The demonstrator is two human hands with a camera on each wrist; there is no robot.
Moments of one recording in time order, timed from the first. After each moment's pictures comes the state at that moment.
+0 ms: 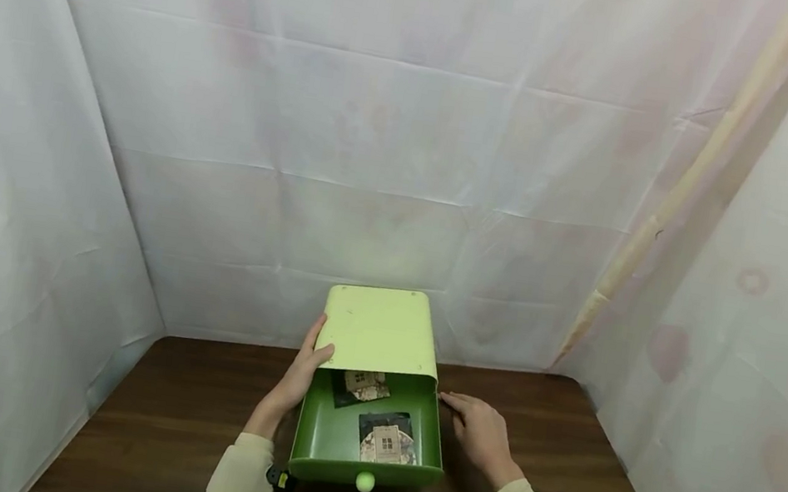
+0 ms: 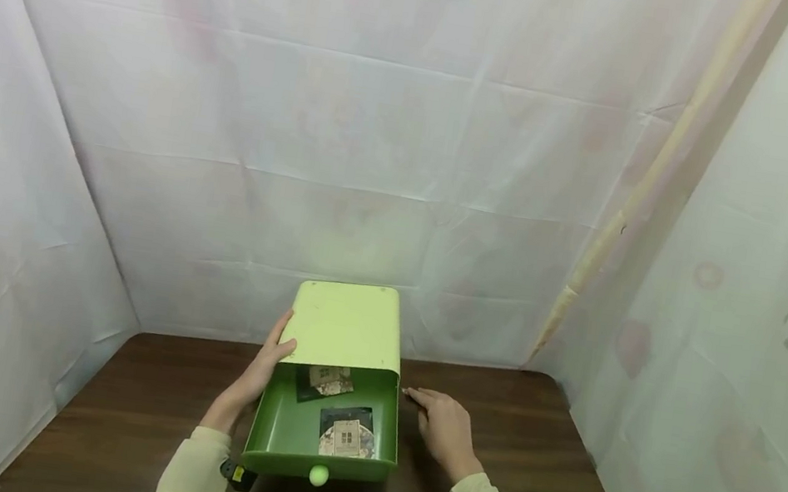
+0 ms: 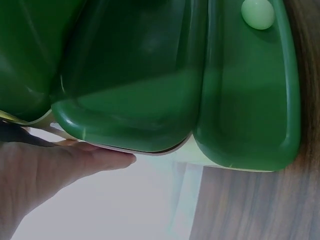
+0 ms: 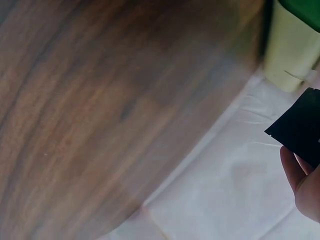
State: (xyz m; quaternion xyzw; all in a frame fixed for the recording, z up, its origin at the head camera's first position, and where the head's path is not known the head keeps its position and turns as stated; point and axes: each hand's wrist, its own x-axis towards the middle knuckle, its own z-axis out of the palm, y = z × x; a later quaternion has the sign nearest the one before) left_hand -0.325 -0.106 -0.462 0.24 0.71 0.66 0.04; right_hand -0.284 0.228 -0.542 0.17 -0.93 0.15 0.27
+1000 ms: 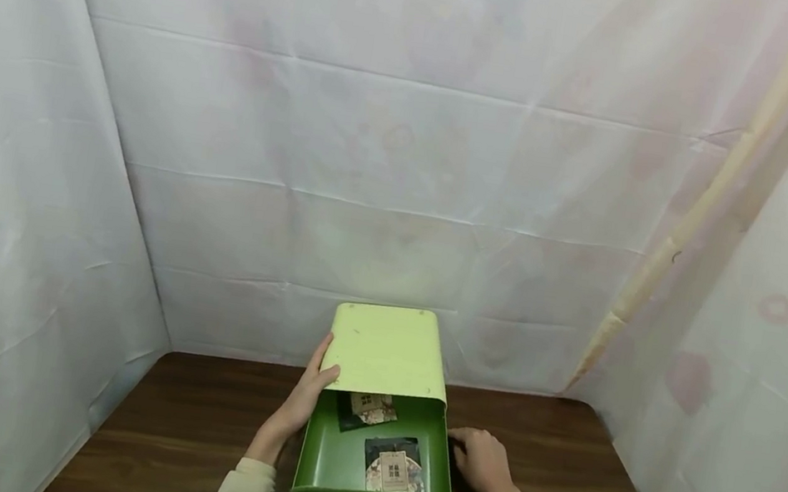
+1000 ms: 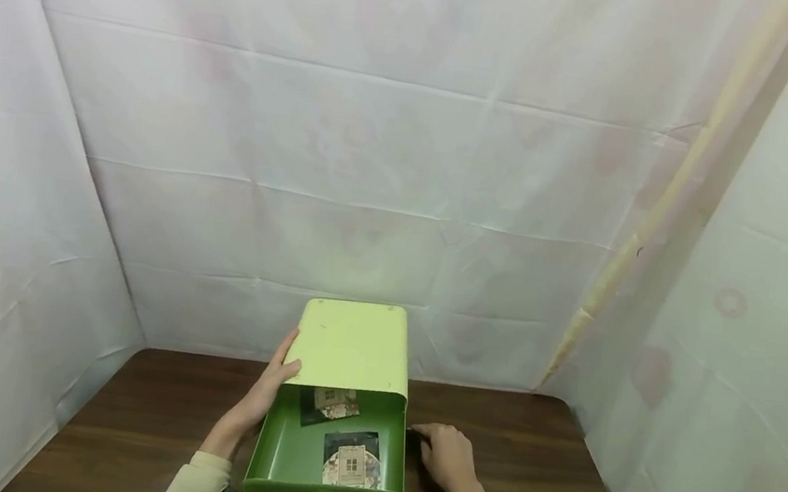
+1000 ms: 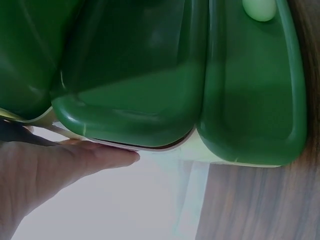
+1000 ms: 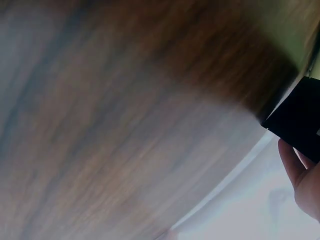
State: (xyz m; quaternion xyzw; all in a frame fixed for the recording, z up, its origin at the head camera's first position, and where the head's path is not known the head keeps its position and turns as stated) left_hand -0.328 -0.120 -0.489 0.23 0.71 0.67 0.01; right_hand -0.311 0.224 -0.599 0.17 -0.95 0.17 0.19
